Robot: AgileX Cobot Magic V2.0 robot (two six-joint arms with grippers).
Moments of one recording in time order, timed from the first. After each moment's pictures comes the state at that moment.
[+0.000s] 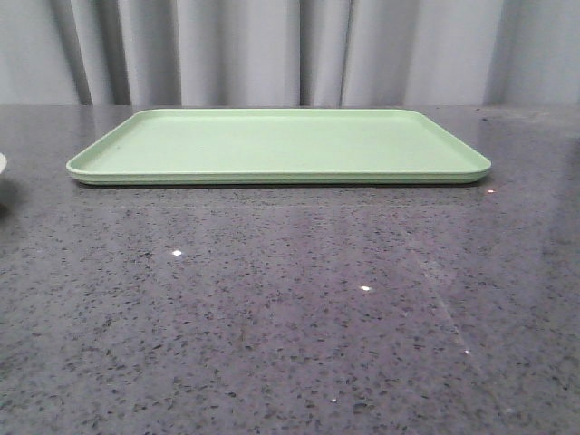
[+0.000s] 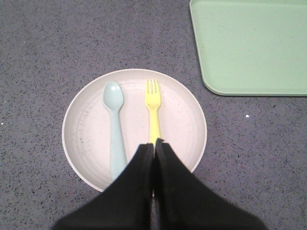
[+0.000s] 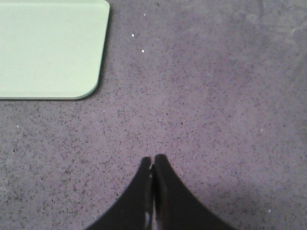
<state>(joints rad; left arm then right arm) -0.12 0.60 -1.00 0.05 1.12 -0.20 0.07 0.56 -0.84 -0.02 0.93 0.10</state>
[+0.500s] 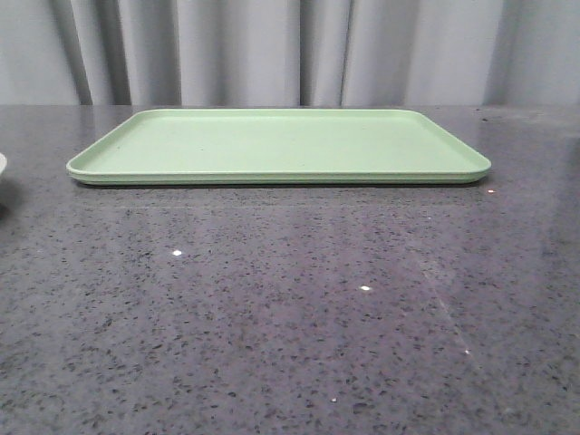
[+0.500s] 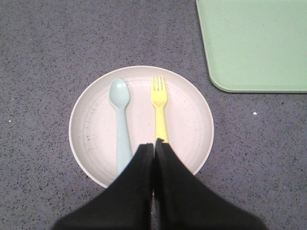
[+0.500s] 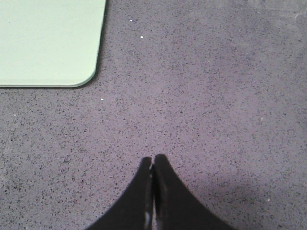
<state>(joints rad) -0.12 0.61 -1.00 0.07 1.13 -0.20 0.07 0.57 -0.84 -0.02 0.96 0.10</state>
